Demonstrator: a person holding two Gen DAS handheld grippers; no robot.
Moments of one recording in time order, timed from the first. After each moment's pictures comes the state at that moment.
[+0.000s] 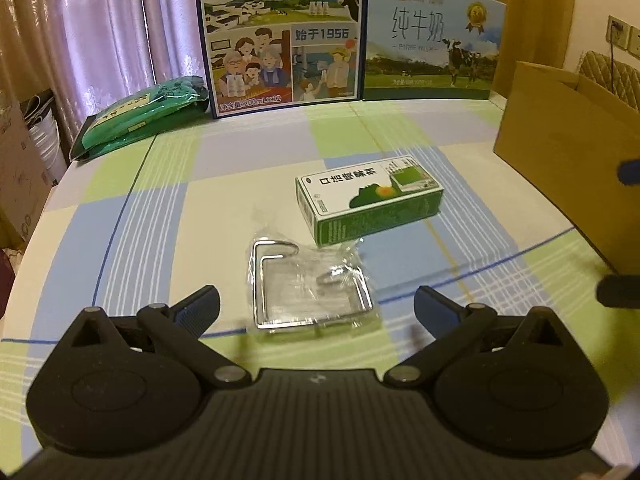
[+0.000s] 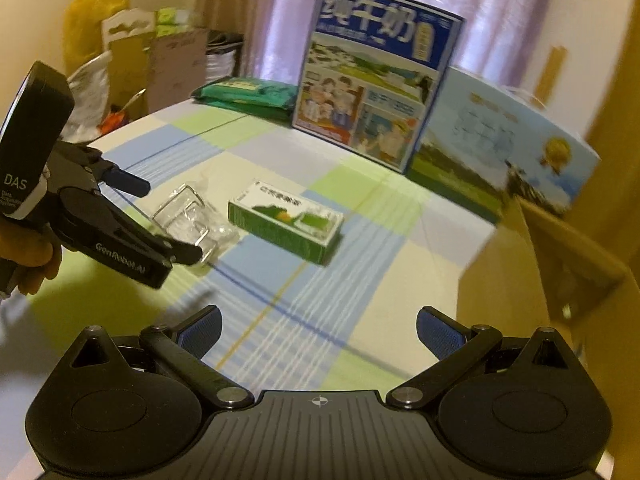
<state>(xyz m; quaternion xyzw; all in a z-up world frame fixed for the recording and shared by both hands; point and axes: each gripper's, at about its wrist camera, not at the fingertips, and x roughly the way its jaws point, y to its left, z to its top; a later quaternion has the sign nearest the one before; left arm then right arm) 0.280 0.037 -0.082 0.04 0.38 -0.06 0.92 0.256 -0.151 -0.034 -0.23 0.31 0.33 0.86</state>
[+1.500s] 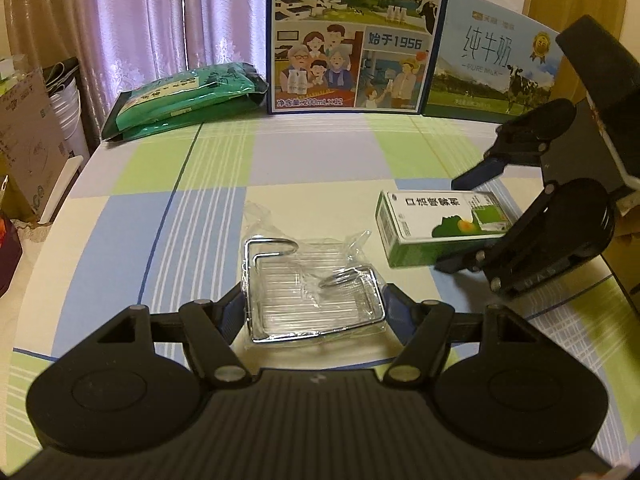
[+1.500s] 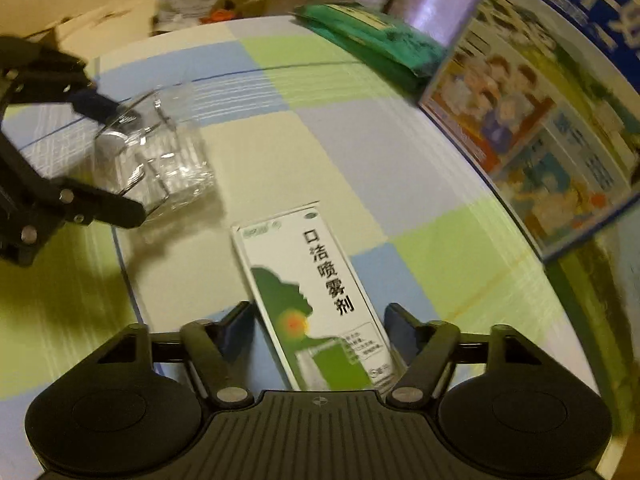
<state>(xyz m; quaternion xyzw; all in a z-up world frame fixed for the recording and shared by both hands) 0.313 0.090 -0.079 -0.01 0.39 -0.03 0.92 0.385 -0.018 -0.100 -0.39 0.35 0.46 0.71</state>
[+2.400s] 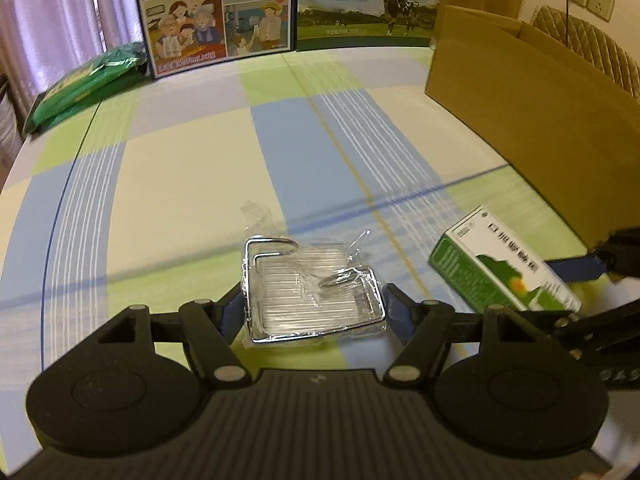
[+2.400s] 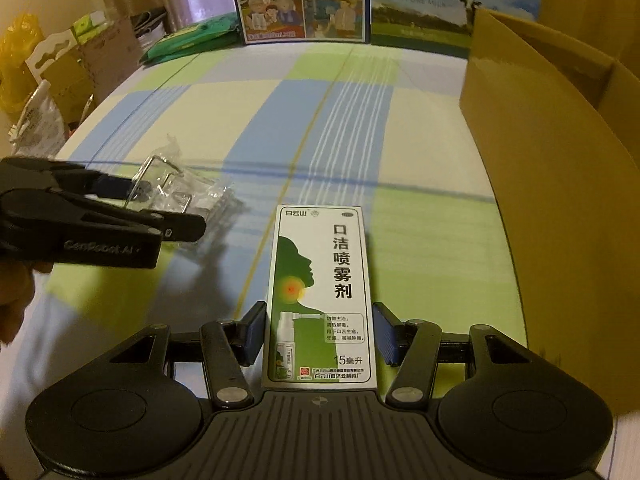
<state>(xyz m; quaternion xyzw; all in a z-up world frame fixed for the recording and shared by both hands) 0.234 0.000 -0.082 0.04 0.44 -0.13 0.89 0.211 -0.176 -0.075 -0.09 0.47 0.24 0.84</state>
